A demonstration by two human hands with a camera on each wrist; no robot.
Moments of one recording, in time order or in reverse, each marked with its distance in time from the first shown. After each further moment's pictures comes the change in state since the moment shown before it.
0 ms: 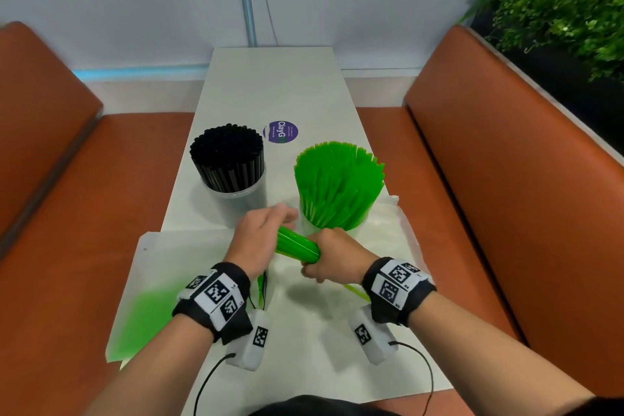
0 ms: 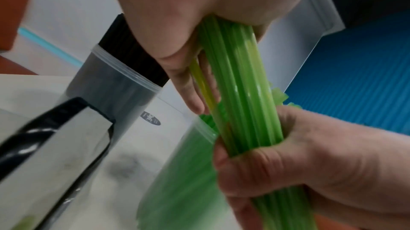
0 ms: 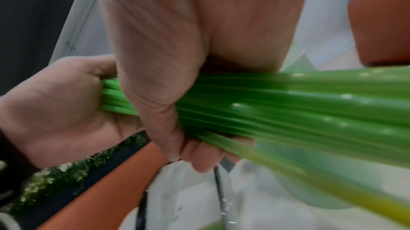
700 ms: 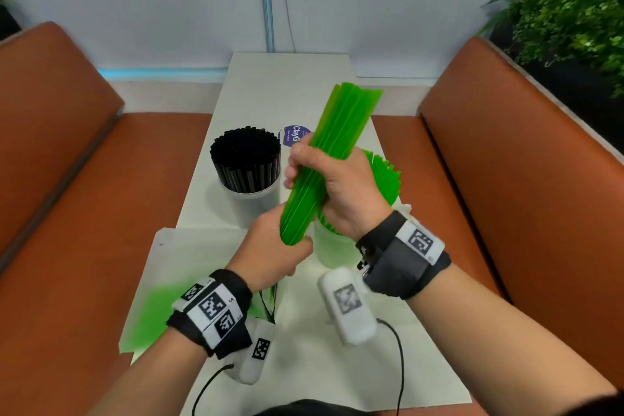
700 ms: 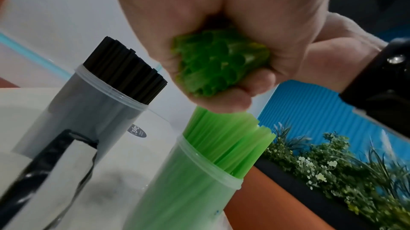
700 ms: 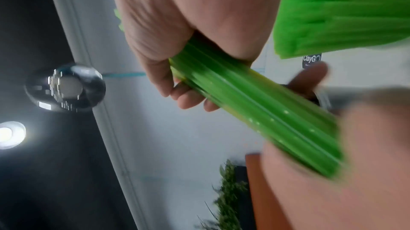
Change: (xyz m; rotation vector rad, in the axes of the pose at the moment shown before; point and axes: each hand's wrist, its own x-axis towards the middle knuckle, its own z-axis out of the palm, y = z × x) left_hand -0.021 0.014 -0.011 0.038 -0.117 0.099; right_hand -0.003 -0.119 -0.073 1.386 0.331 -0.304
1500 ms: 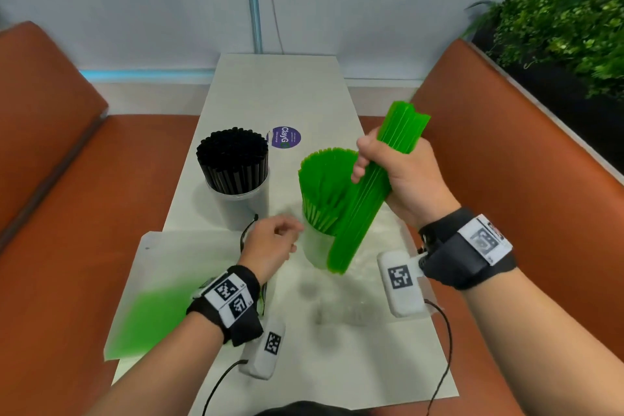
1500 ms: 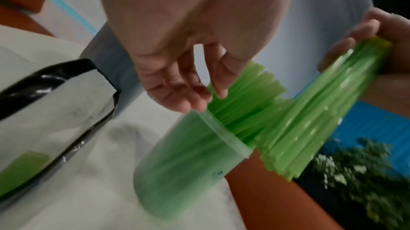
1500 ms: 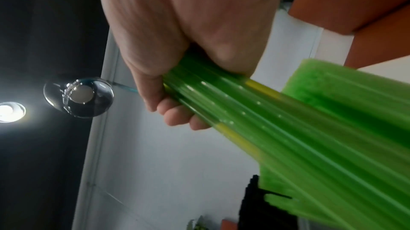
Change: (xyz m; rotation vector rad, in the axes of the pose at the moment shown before) left_hand 0.020 -0.027 0.025 -0.016 0.109 -0.286; right_hand -0.012 -0.047 -0.081 -0.345 0.046 -0.203
